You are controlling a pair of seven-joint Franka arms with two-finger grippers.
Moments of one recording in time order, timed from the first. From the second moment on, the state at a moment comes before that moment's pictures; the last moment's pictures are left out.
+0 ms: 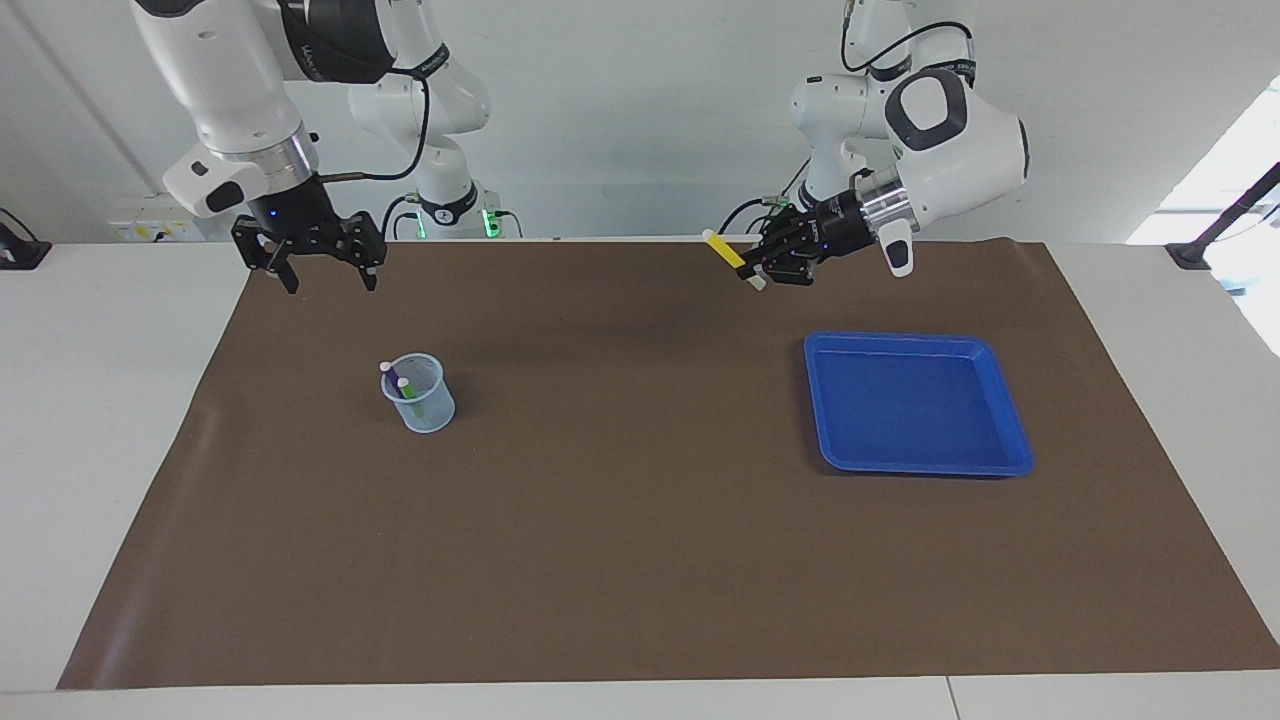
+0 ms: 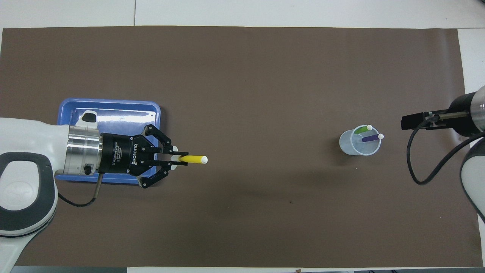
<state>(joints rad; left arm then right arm) -0.21 -0.23 -0.07 -2.25 -1.08 1.96 -1.27 0.01 -0.08 0.02 -1.74 -0.02 1.70 -0.01</state>
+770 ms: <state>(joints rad) -0.25 -0.28 -0.07 -2.31 -1.13 2.02 -1.29 0.01 -0.05 0.17 -1.67 0.37 1.69 0.28</state>
